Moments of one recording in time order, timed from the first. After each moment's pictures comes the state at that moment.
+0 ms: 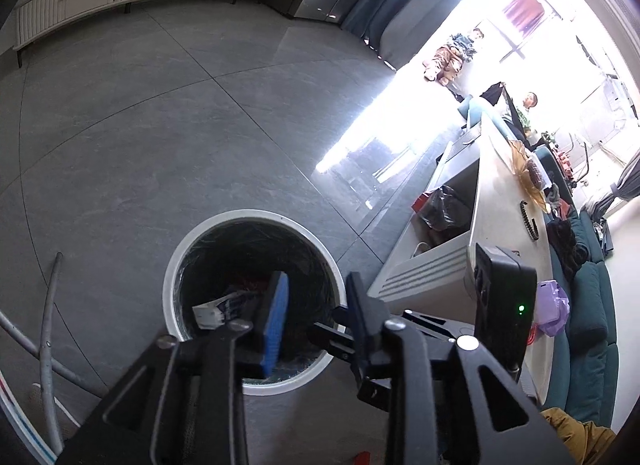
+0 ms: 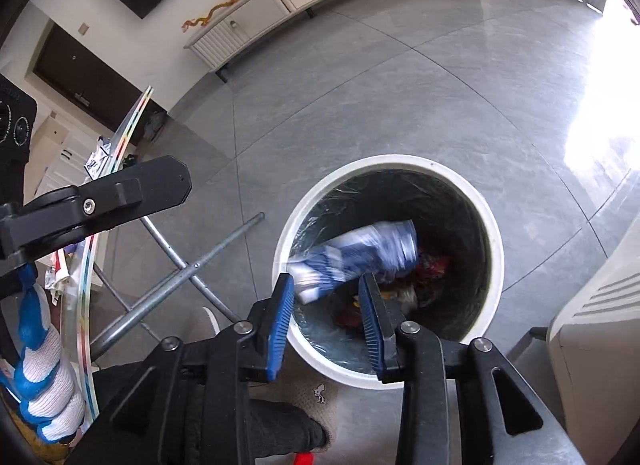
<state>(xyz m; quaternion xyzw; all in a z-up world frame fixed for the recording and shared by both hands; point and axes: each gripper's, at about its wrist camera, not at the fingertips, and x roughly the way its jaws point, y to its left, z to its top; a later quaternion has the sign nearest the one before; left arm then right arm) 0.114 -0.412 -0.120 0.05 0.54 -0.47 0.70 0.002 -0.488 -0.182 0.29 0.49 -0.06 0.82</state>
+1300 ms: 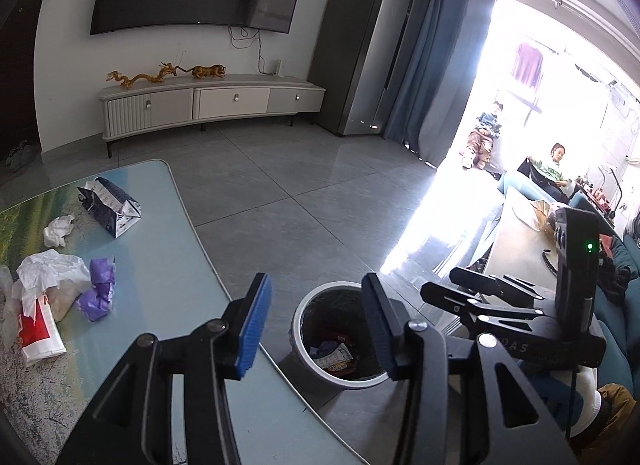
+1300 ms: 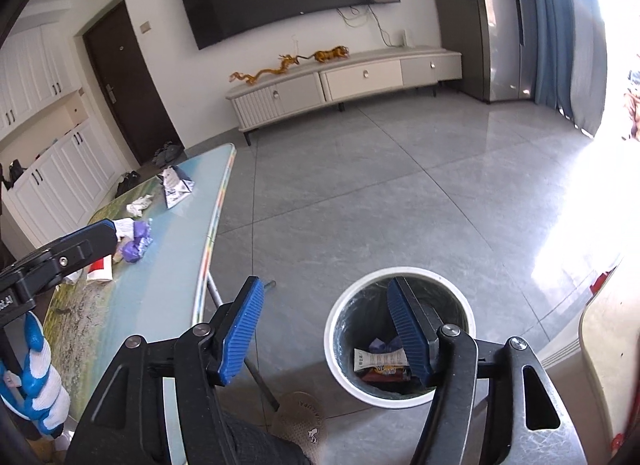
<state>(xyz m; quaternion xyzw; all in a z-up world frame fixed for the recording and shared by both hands) 0.061 -0.214 0.027 0.04 0.35 -0.39 0.85 -0.025 -0.384 -0.018 0.14 0.36 -0.09 0.92</state>
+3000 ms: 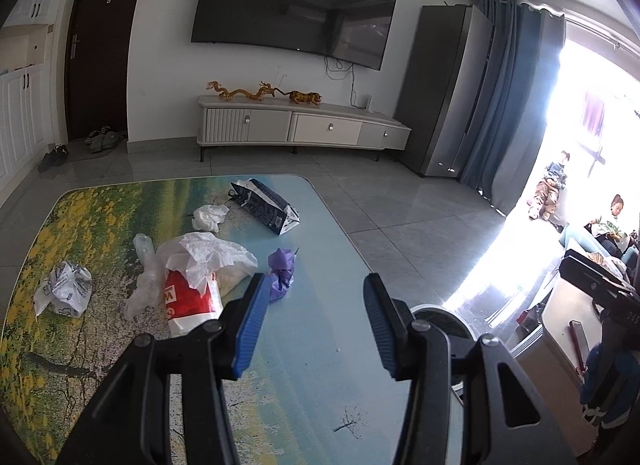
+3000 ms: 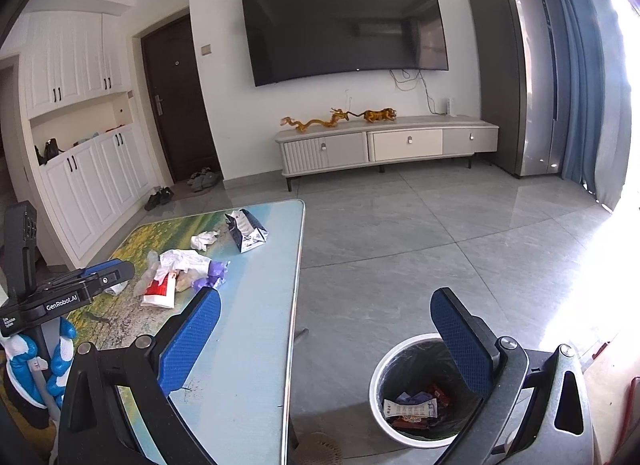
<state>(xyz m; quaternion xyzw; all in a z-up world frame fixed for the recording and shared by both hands) 0.080 -0.056 0.036 -0.01 0.32 -0.25 0.91 -0.034 -0.304 0.055 0.08 0.27 -0.04 0.96</state>
